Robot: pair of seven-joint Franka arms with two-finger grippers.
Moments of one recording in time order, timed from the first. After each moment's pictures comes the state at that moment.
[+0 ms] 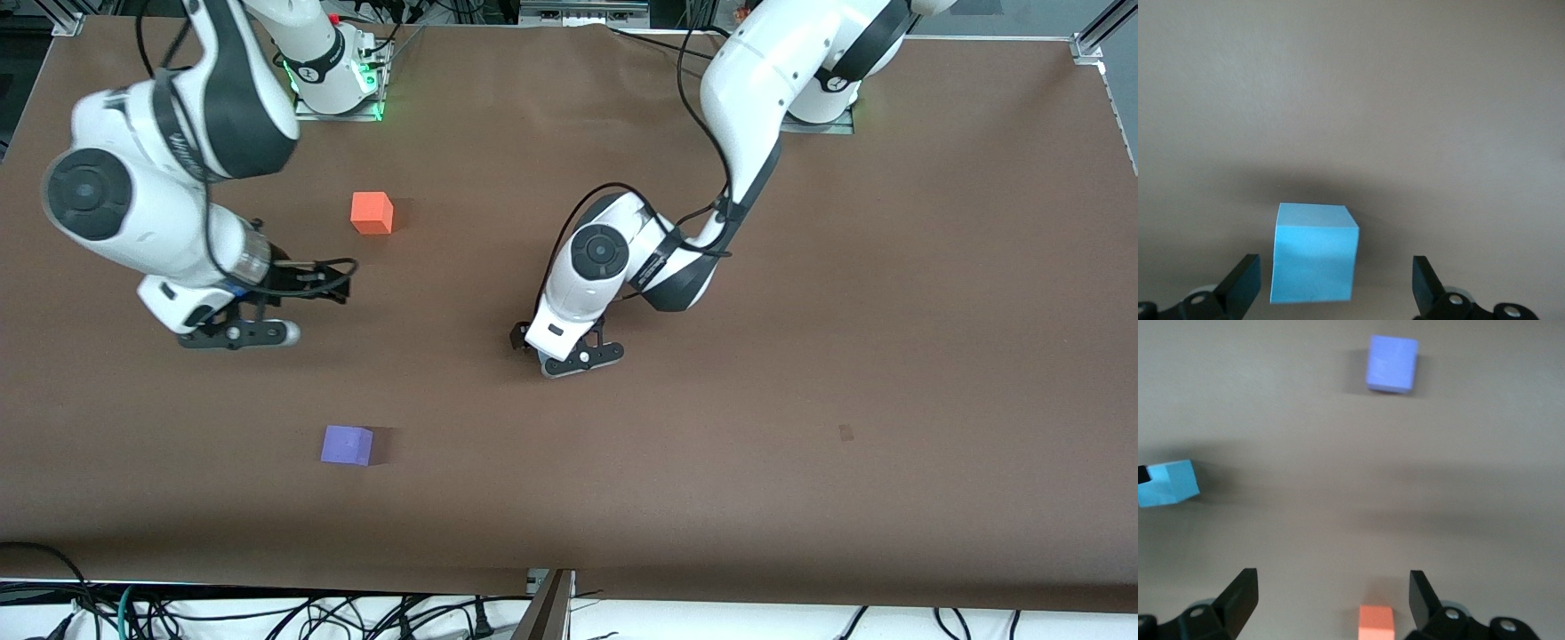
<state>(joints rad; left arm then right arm) -0.60 0.90 -0.15 -1.14 -0.06 2.21 -0.98 0.28 0.33 0.01 -1.53 0.05 1.80 0.22</state>
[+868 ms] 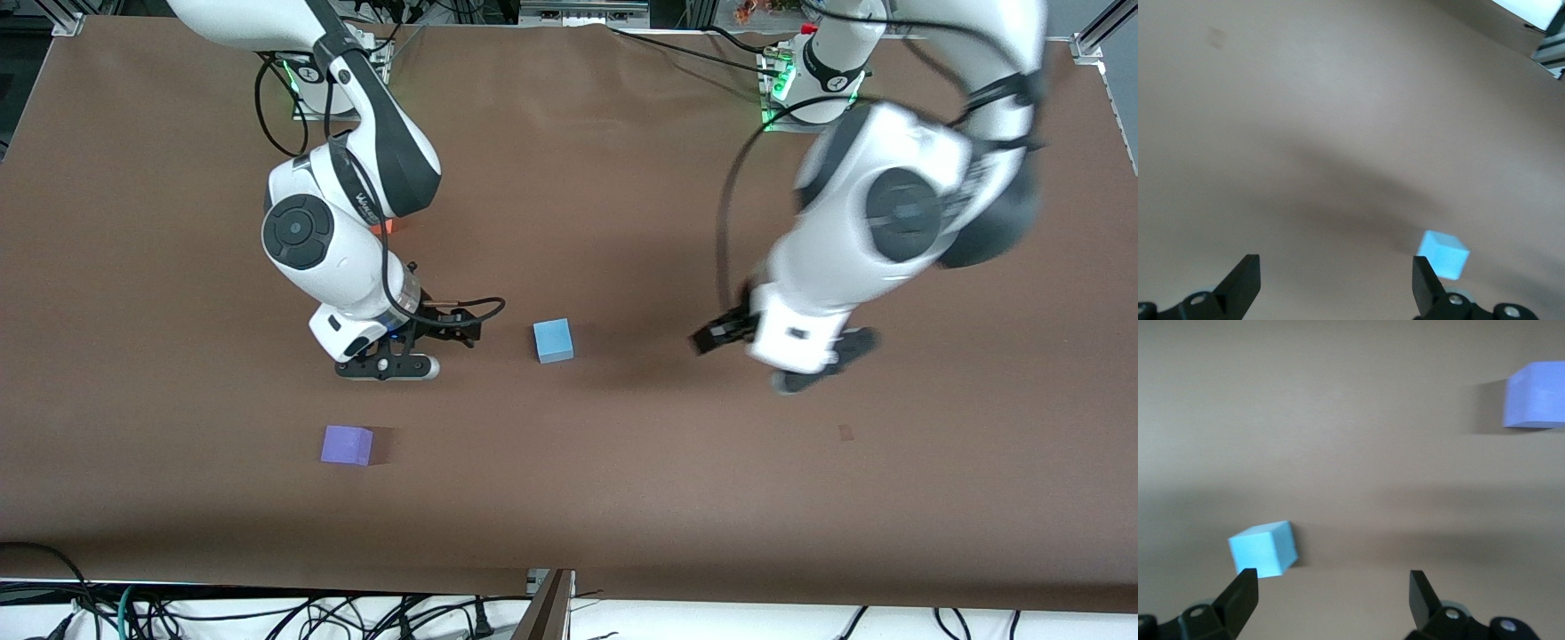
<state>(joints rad) -0.25 0.51 -0.13 -1.13 -0.07 1.60 -0.84 0.45 0.53 0.01 -1.46 0.16 2.10 0.42</state>
